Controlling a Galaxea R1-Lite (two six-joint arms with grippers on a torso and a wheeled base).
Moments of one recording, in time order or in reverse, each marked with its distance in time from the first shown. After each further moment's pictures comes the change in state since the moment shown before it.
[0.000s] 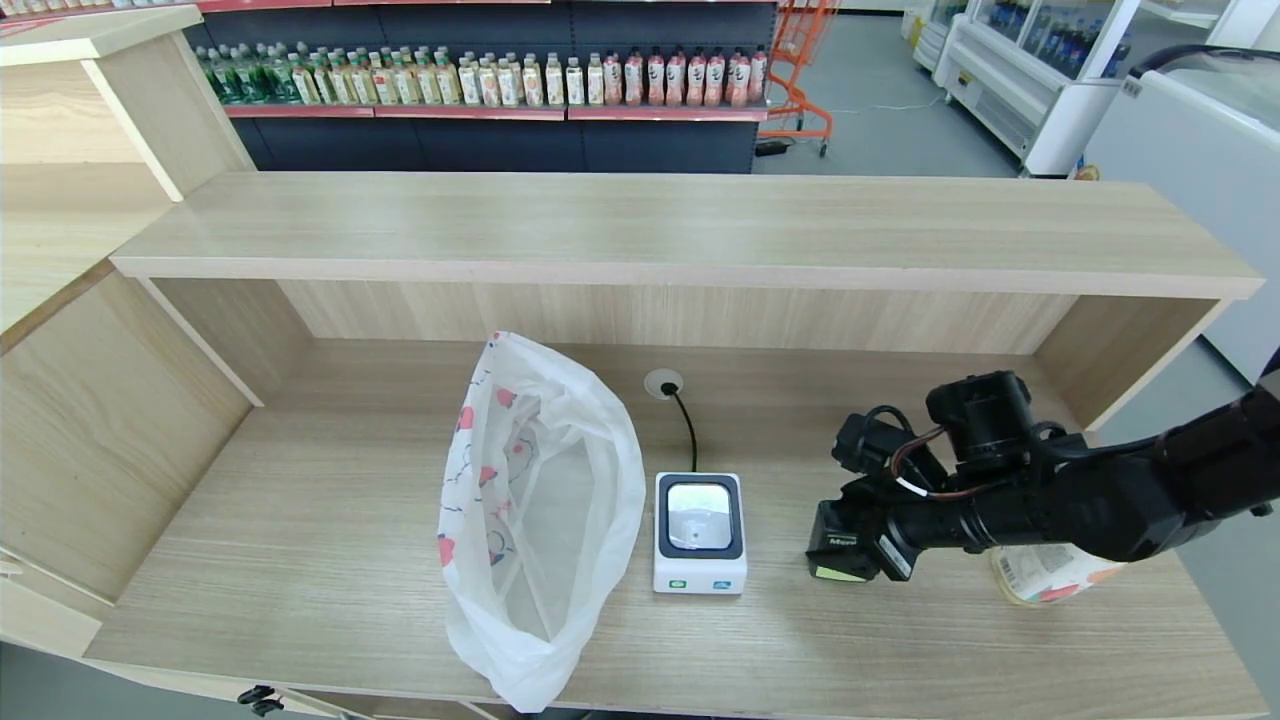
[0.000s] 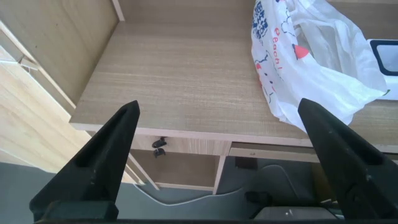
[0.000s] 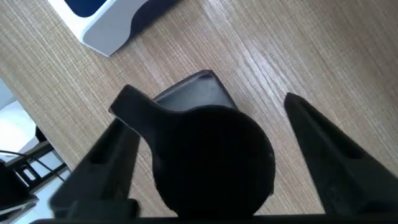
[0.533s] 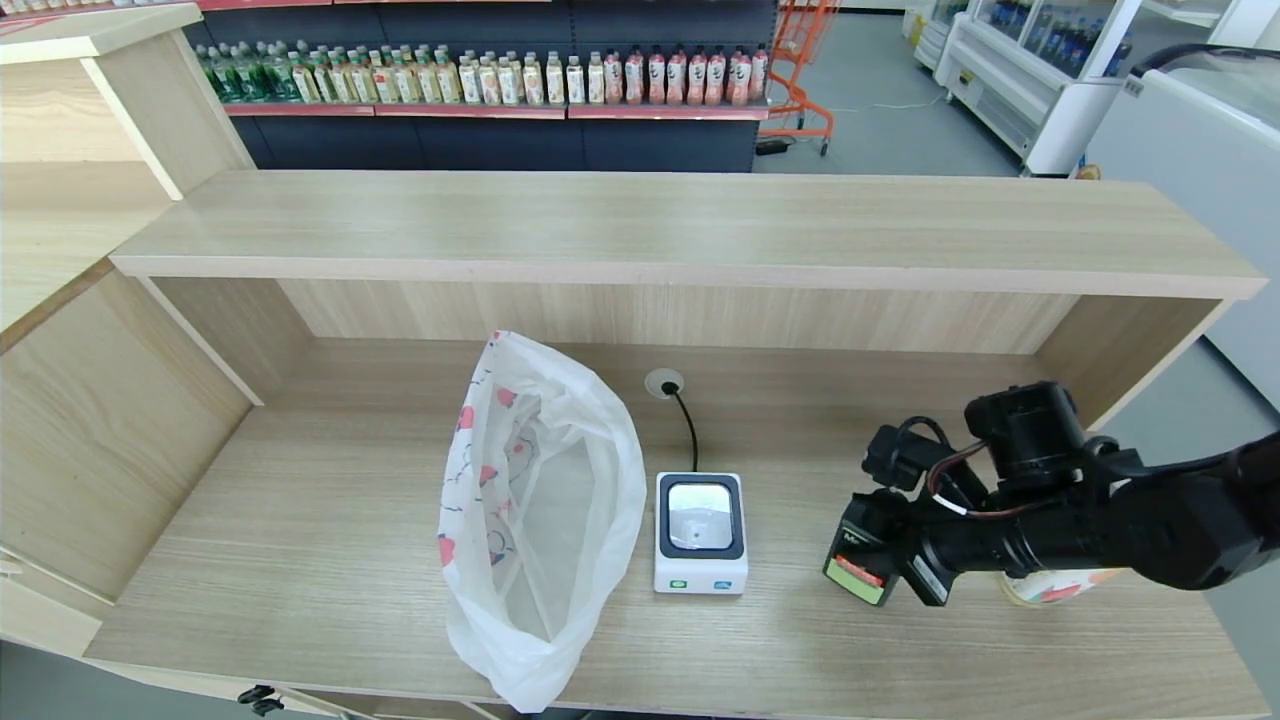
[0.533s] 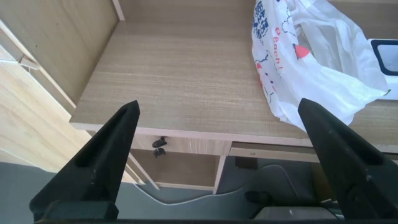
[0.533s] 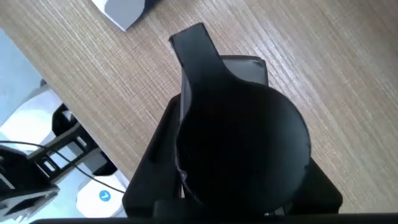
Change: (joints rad) left arm 0.000 0.000 0.000 0.000 0.000 0.000; right arm -0.023 -0.121 0.114 0.006 0.000 0.039
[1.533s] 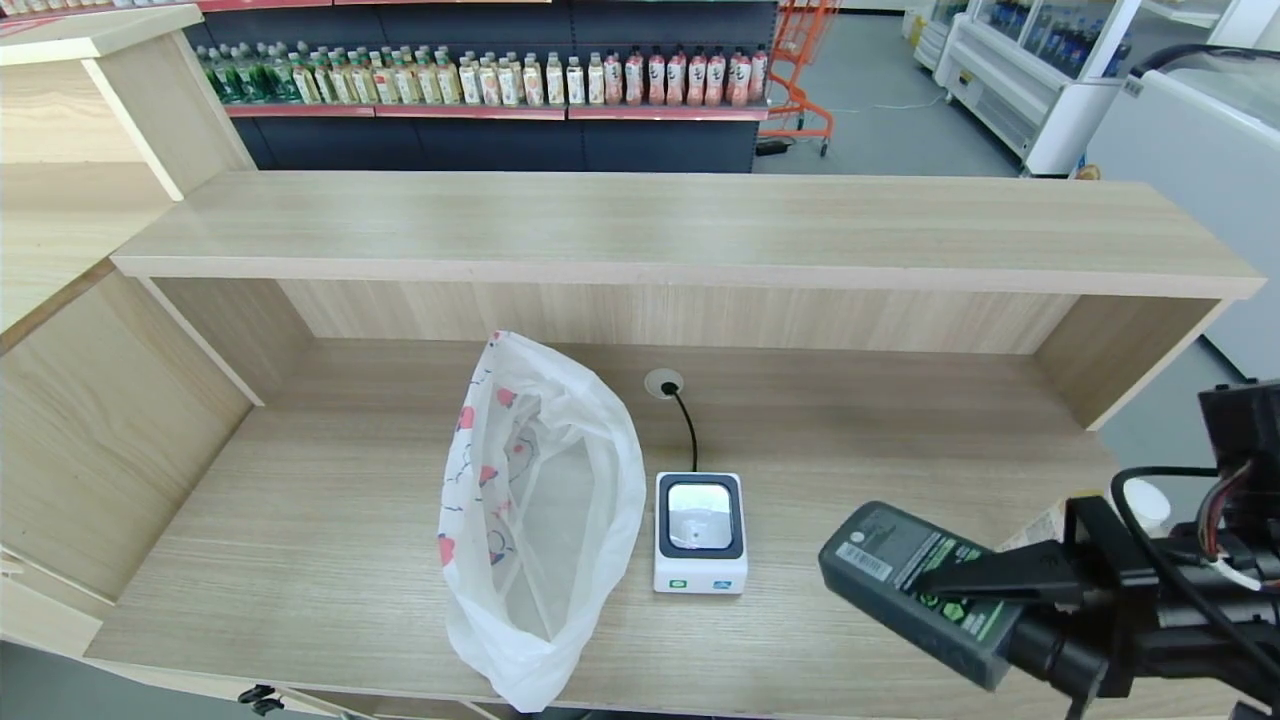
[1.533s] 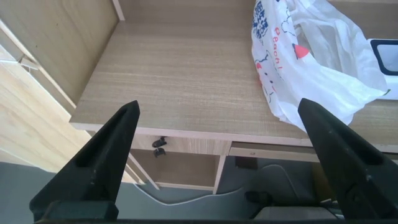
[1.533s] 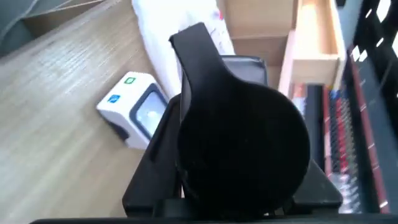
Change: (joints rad) left arm 0.000 0.000 0.000 0.000 0.000 0.000; right arm -0.012 -0.455 0.162 0.168 0.675 -1.724
